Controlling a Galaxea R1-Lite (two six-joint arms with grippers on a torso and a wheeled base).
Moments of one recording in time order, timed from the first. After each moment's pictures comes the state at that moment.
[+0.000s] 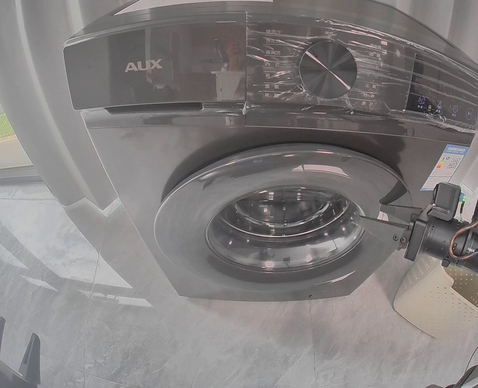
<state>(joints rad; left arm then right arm) 0.00 0.02 -0.02 -0.07 -0.01 -0.14 0.30 1.44 -0.45 -0.92 0.34 0.20</state>
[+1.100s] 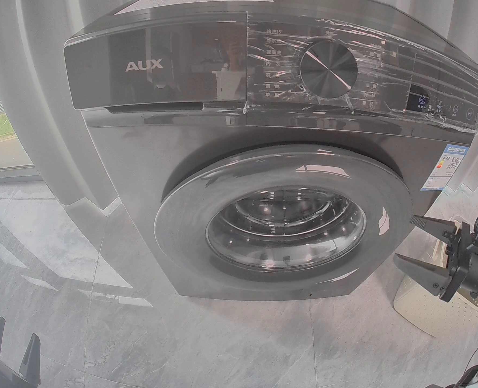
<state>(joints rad) 0.00 0.02 -0.02 -0.07 -0.01 -0.14 0.34 1.19 -0.24 -0.93 0.46 0.05</state>
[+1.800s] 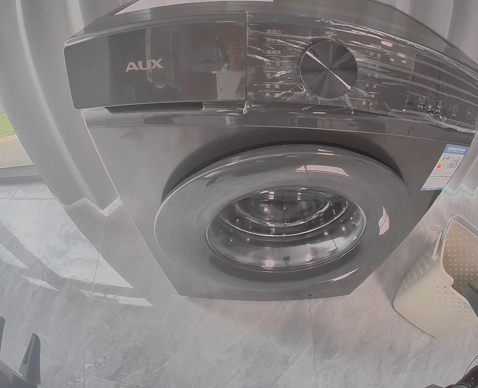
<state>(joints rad) 0.00 0.02 -0.02 -0.07 -0.01 -0.13 0.13 0.58 -0.21 -0.43 0.41 0.03</state>
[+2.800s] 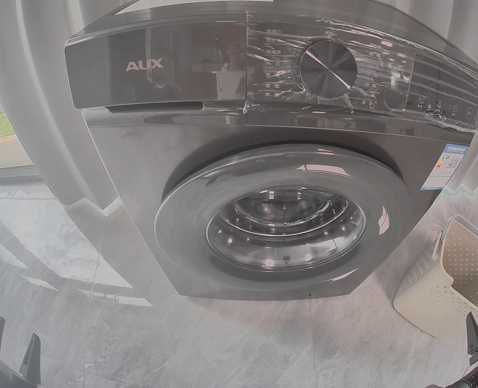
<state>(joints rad) 0.00 0.02 -0.02 -0.07 -0.01 -0.13 -0.03 0.08 -0.02 -0.06 -0.07 -0.03</state>
